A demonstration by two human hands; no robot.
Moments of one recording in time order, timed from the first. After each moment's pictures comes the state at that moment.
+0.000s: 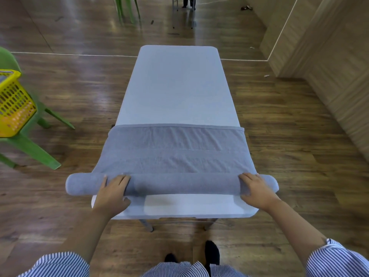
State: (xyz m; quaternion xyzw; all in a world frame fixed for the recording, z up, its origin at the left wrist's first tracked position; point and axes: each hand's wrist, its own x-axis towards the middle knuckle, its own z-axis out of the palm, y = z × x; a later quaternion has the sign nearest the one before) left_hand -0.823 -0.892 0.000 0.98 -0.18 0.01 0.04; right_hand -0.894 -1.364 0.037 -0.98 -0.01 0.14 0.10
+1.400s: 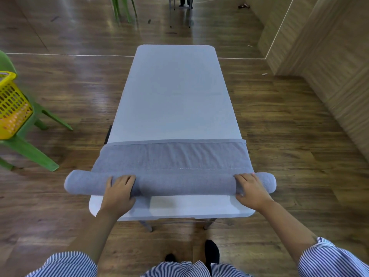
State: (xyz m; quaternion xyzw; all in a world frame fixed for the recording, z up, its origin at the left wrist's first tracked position) left_hand -0.823 -0.917 0.002 0.98 -0.18 -0.01 0.05; right_hand -0.893 -1.354 0.028 -0.99 -0.02 0.13 0.08
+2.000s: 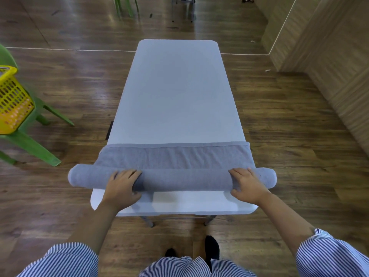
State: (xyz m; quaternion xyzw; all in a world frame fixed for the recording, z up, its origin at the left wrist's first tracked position) left_hand -0.816 -0.916 0.009 0.98 -0.21 -0.04 0.06; right_hand -0.882 -1.345 0.033 -0.98 -0.04 0.17 0.09
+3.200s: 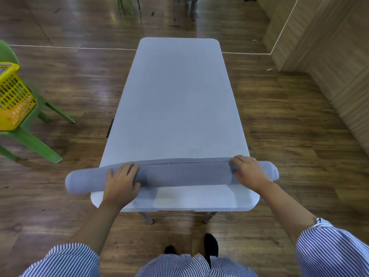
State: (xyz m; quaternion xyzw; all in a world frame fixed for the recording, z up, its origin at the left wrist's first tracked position) left_hand -0.828 -0.929 0.015 0.98 -0.17 0.04 0.06; right_hand -0.861 -1.354 0.045 -0.99 -0.07 0.03 0.11
